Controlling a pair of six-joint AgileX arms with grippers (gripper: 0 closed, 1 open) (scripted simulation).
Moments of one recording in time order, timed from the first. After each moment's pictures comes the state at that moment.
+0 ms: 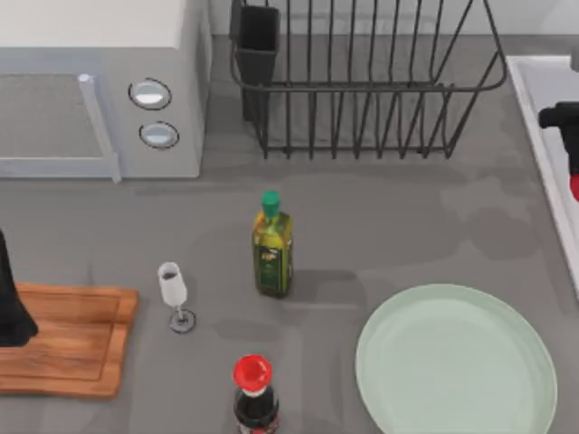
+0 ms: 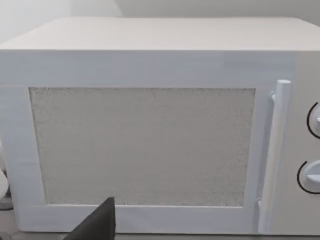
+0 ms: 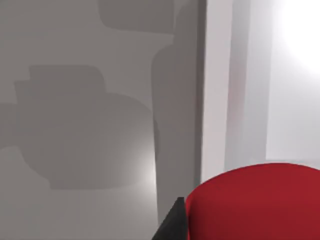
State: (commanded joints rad) left arm 0.00 0.00 0.00 0.00 0.00 0.00; right arm 0.03 2.01 1.65 -1.13 0.00 0.05
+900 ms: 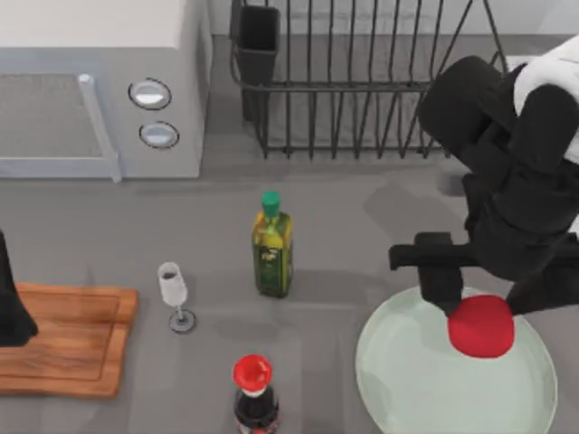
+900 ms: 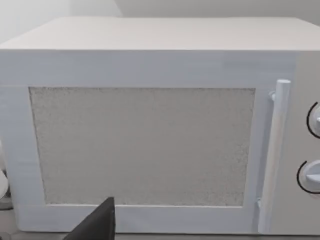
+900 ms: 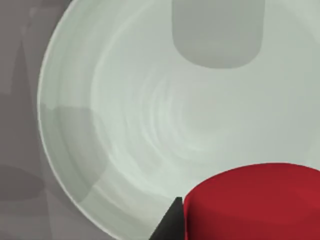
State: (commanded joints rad) left arm 0.00 0.00 0.00 0.00 0.00 0.00; right arm 0.63 1.63 1.26 -1.19 0.00 0.64
